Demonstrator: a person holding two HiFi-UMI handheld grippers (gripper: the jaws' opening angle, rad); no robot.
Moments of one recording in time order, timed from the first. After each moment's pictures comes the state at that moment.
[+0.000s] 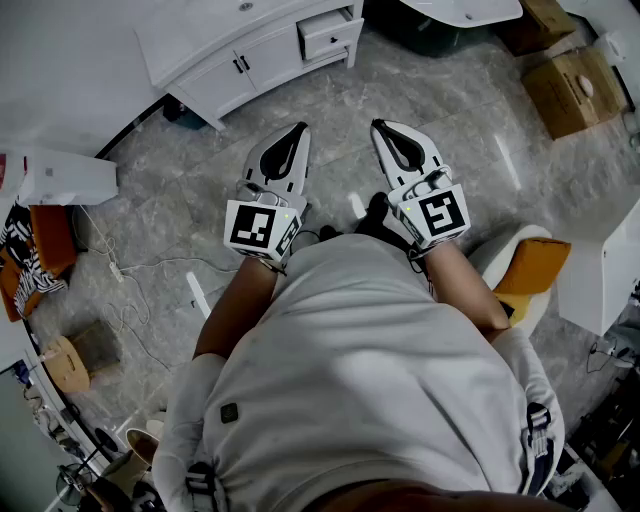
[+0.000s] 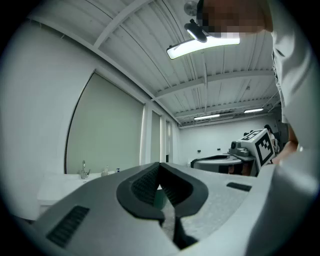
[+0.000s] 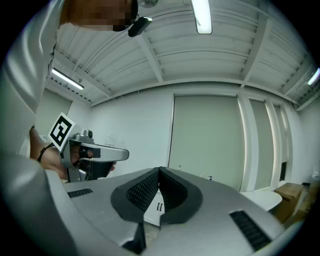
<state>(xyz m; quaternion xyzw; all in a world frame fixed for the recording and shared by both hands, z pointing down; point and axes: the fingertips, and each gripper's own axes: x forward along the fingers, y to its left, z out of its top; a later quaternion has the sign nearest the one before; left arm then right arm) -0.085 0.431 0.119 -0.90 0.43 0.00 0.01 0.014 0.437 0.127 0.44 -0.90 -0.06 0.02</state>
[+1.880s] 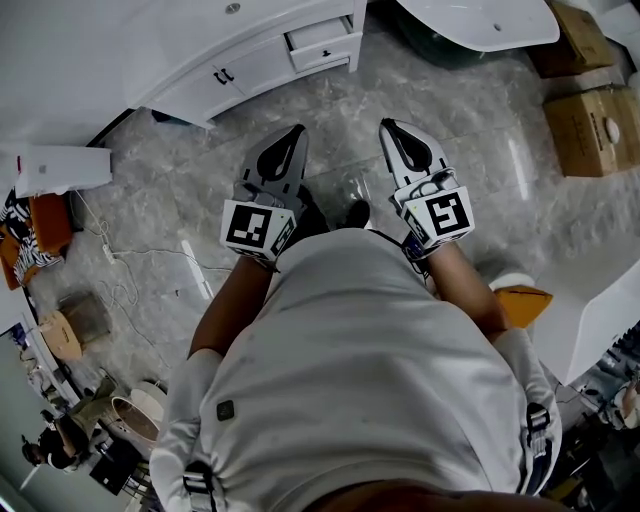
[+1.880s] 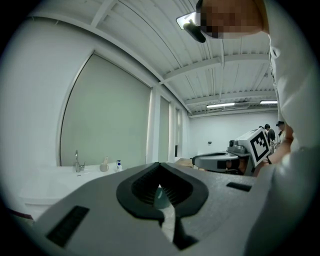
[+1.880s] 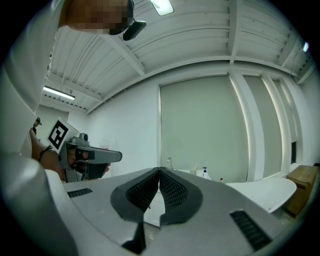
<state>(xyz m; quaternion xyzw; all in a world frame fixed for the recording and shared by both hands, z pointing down) 0.040 0.201 0.170 -0.88 0.47 -0.04 -0.04 0.160 0.190 0.180 0.41 -0.91 0.02 0.01</state>
